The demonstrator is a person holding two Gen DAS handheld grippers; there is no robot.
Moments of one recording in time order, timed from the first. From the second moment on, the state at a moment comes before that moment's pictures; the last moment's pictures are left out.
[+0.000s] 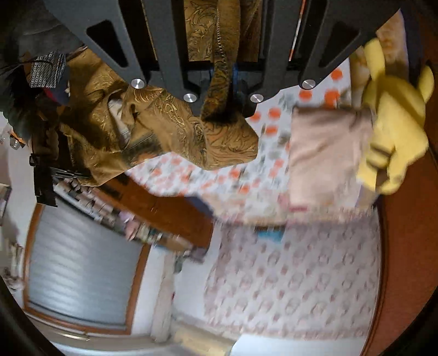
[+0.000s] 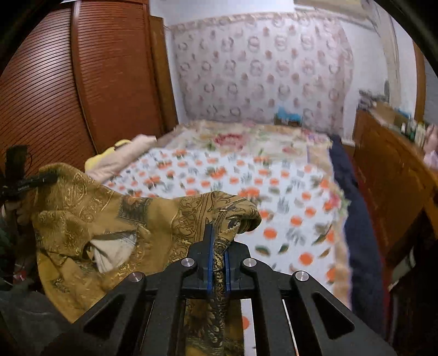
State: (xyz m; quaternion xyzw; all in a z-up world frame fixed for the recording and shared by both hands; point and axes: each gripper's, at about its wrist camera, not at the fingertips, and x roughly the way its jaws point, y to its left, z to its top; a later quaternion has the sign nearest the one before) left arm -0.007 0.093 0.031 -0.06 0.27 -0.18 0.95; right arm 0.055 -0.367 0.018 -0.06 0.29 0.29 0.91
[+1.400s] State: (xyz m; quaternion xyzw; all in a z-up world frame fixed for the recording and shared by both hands) left arm 0.110 0.109 -0.012 -0.01 0.34 -0.07 0.94; right arm 0.195 -0.341 0.005 -0.06 0.34 0.19 0.92
